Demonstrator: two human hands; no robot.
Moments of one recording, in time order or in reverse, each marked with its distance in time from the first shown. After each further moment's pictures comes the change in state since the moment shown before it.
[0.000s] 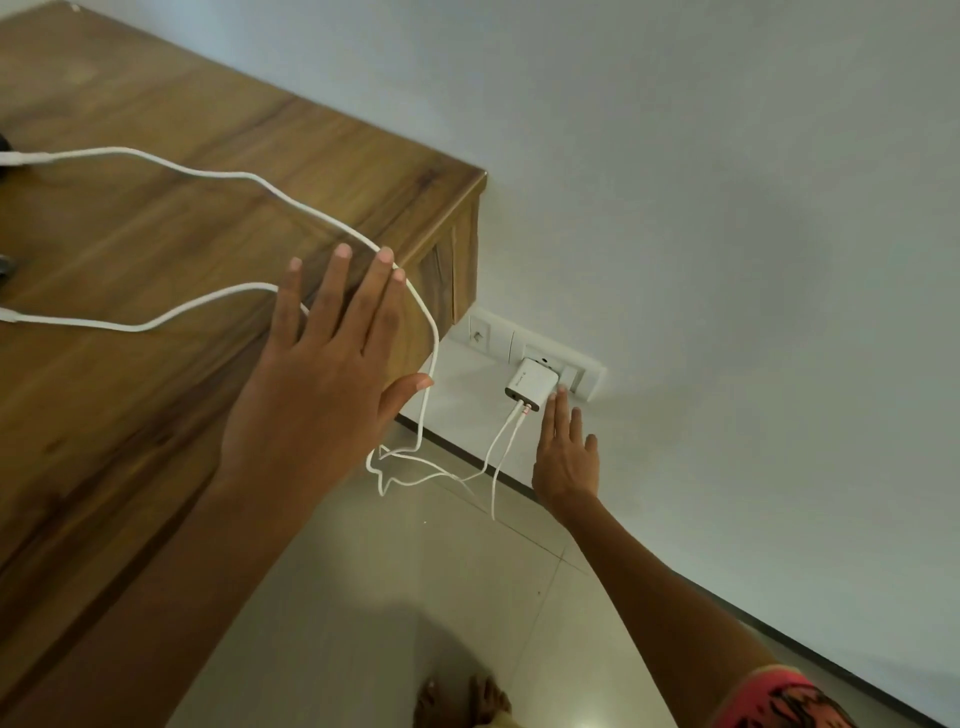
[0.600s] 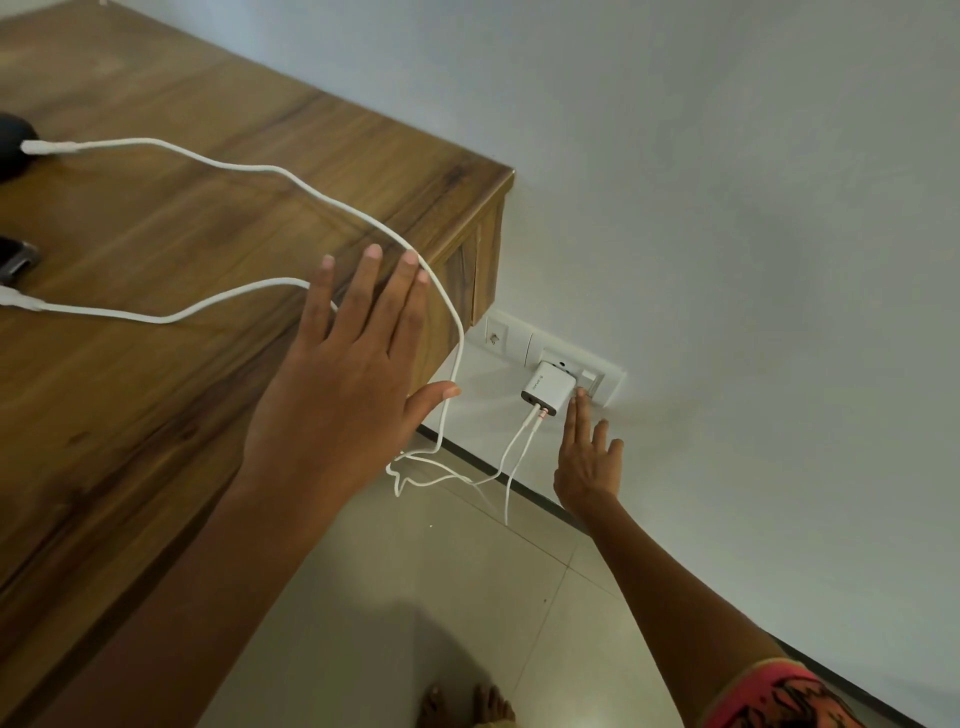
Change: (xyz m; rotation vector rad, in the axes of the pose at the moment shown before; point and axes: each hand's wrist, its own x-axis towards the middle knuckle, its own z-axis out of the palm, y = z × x) left_hand -0.003 -0.001 0.010 -0.030 0.045 0.039; right_hand 0.017 0.004 0.015 -0.122 0.017 0.049
